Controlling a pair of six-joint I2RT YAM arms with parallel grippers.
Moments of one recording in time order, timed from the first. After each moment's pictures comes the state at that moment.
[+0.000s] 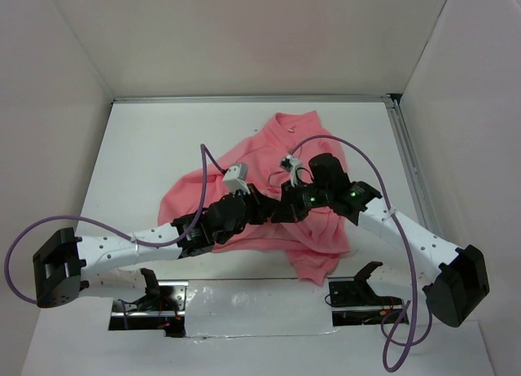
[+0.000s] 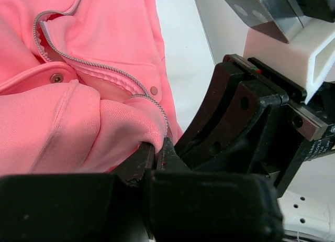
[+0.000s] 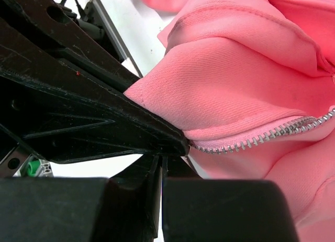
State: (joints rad) left arm -1.12 1.22 0.77 0.15 -0.43 -0.94; right arm 0.62 1.12 0.85 -0.42 -0.65 0.31
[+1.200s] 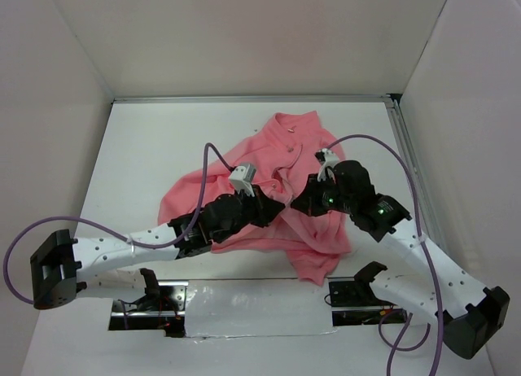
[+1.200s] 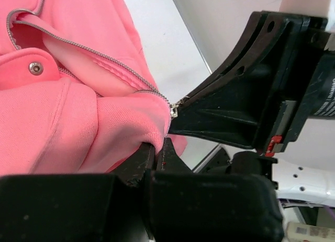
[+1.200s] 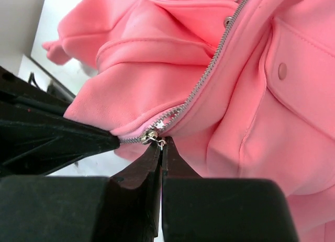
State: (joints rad) left arm -1.12 1.19 0.76 0.19 -0.31 -0.78; right arm 0.57 0.88 0.83 -0.52 -0.27 0.47
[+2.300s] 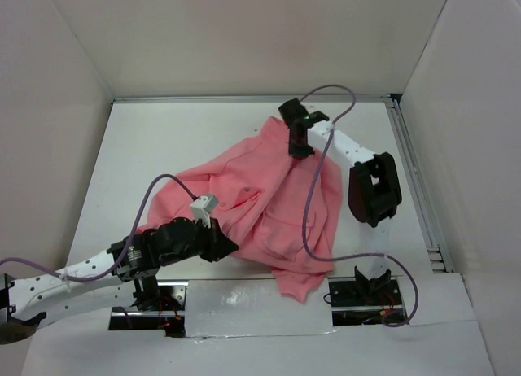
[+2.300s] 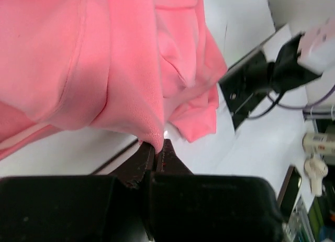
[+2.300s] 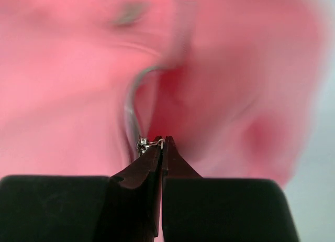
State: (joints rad) left arm -1.10 0.66 0.56 -0.38 -0.13 -0.85; right arm 0.51 1.94 1.63 -0.83 0.28 0.50
